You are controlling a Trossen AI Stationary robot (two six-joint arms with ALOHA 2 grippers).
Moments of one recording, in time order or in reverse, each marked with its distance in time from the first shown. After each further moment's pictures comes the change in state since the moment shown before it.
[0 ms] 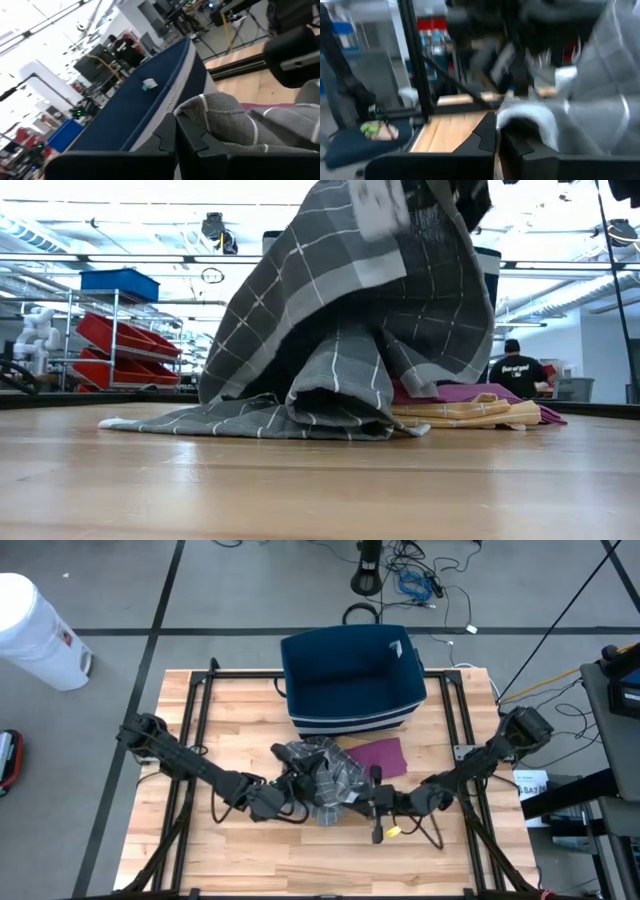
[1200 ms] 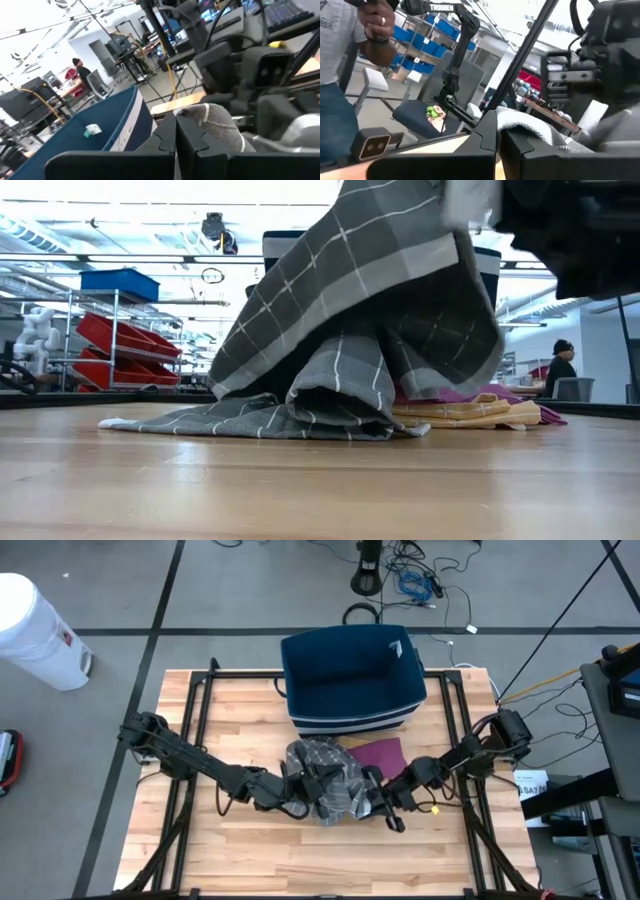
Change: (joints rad) left arm 0.055 0.001 -0.001 0.127 0.415 -0.032; right arm -0.261 0.152 -0.242 0.604 -0.902 -0.544
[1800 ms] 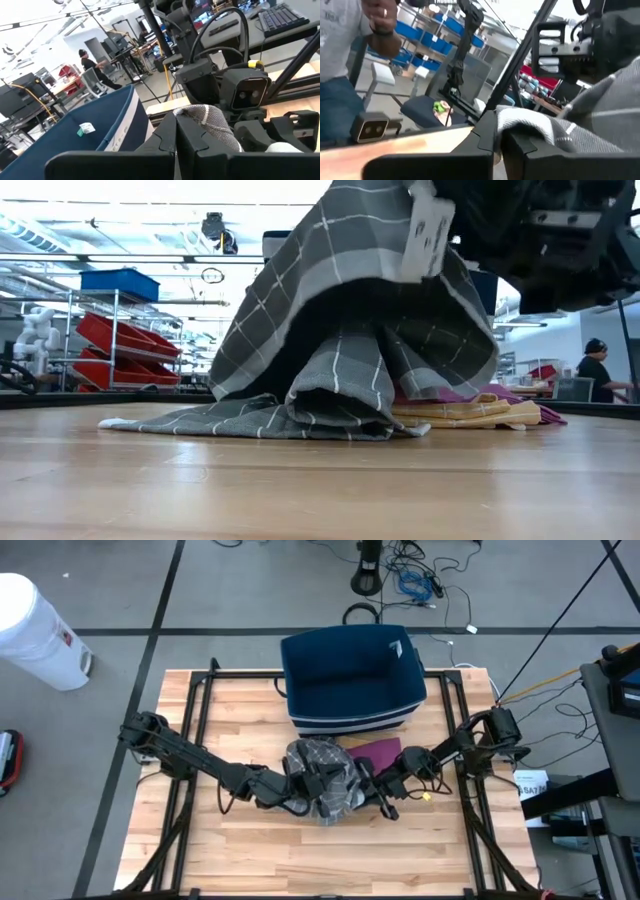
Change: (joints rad) left arm 0.018 0.000 0.000 -0.009 0.033 -0.047; right arm -0.138 0.060 0.033 0.002 -0.179 0.034
